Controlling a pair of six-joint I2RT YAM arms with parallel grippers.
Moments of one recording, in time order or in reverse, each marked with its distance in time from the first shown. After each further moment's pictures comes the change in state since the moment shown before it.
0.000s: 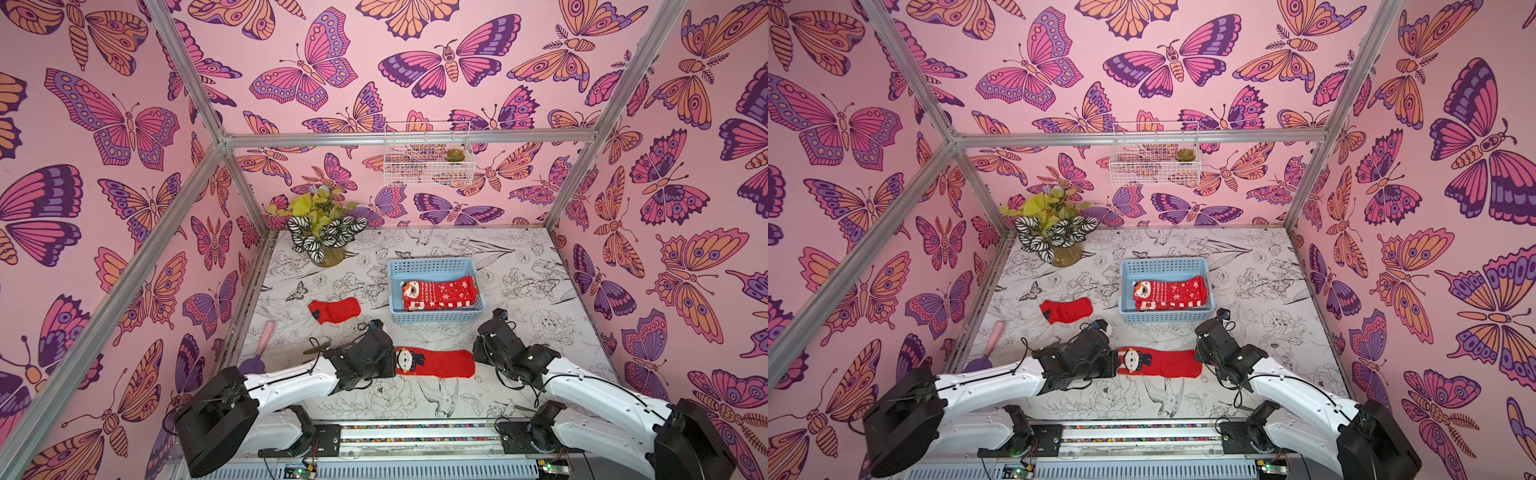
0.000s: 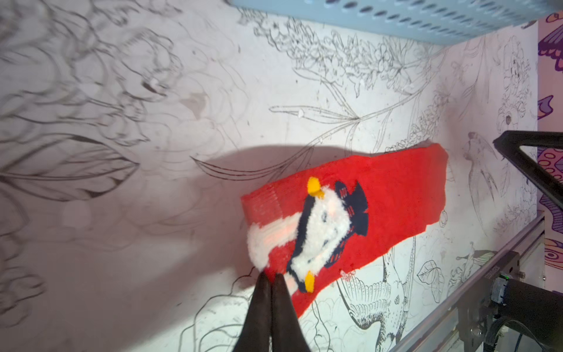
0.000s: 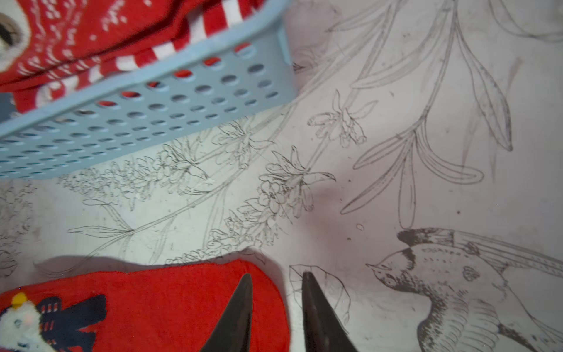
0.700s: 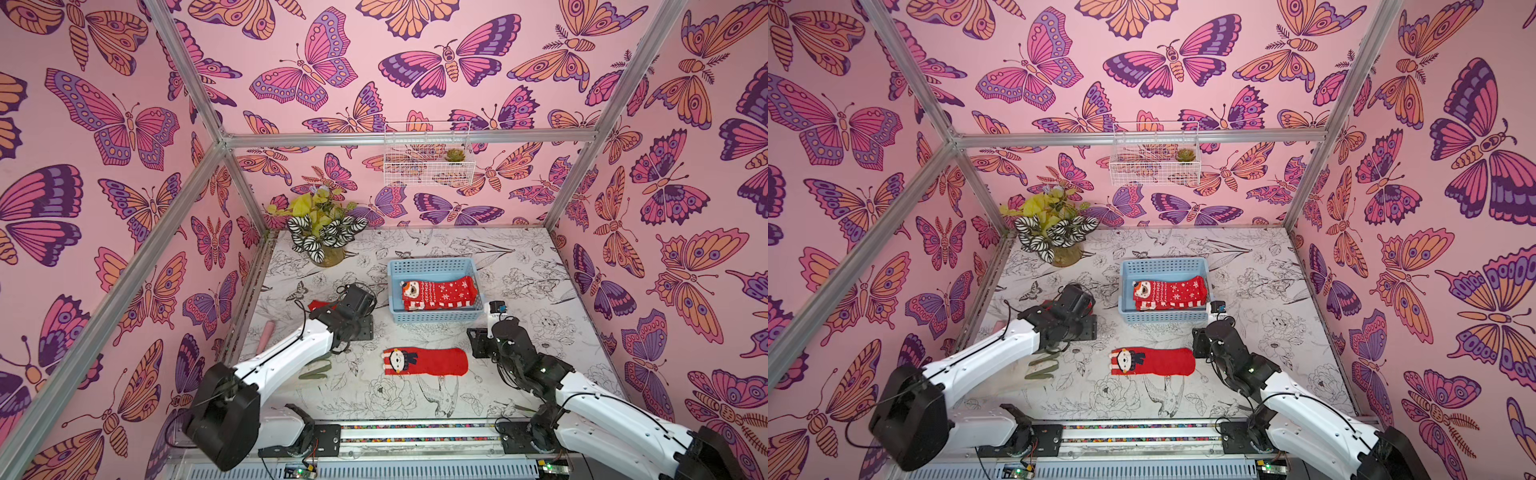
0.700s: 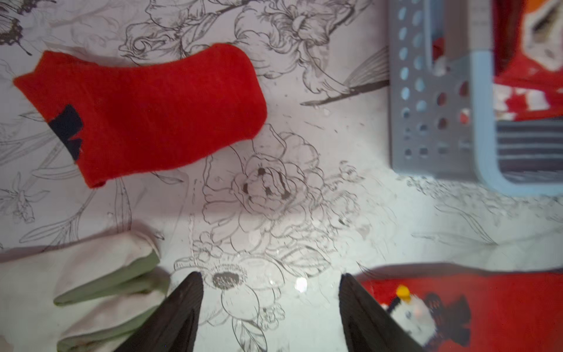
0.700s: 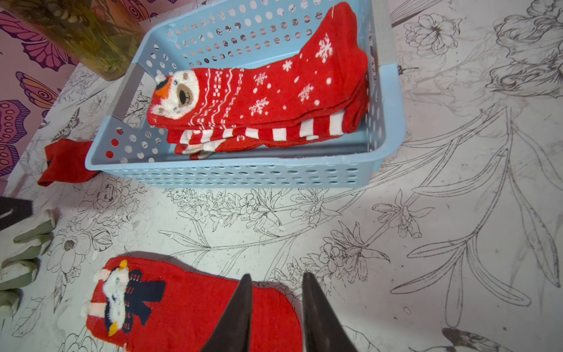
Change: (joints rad) left arm 0.318 0.174 0.377 -0.431 -0.216 0.312; right arm -0.003 -0.183 -0.092 0.229 -0.041 -0.229
